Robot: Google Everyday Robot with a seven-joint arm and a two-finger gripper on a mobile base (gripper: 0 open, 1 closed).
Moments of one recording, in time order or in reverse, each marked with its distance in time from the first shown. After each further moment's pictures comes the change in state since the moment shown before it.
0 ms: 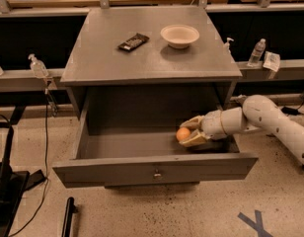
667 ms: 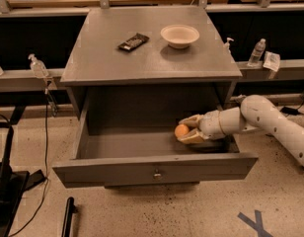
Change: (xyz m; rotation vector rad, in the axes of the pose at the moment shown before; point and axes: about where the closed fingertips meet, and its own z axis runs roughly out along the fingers) arm -0.001 0.002 0.005 -0.010 -0.005 -0.001
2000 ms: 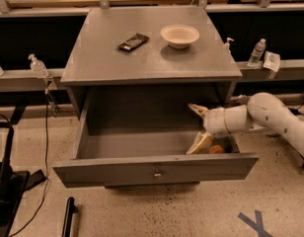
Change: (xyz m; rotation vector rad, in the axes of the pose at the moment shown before) arm -0.023 0.004 -0.020 0.032 -0.015 -0.052
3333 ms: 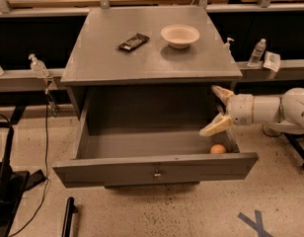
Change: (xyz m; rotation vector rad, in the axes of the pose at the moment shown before) arm -0.033 -0.045 -0.085 0.175 -0.201 0.139
